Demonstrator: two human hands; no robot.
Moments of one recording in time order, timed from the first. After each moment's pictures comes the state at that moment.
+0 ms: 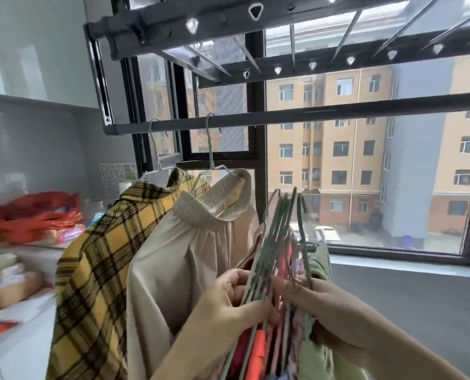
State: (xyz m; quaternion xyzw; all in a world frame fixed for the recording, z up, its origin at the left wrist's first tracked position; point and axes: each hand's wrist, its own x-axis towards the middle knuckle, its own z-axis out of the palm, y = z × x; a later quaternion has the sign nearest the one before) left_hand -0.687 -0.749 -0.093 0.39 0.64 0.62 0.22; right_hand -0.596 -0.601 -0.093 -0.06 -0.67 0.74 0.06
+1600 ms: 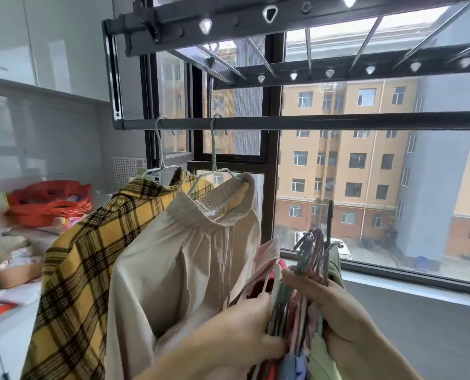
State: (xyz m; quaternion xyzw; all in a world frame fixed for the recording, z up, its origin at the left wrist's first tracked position) left_hand -0.695 -0.699 -0.101 0.47 0.83 0.27 0.14; right_hand -0.613 -0.577 -0.092 -0.12 -0.54 0.82 0.15
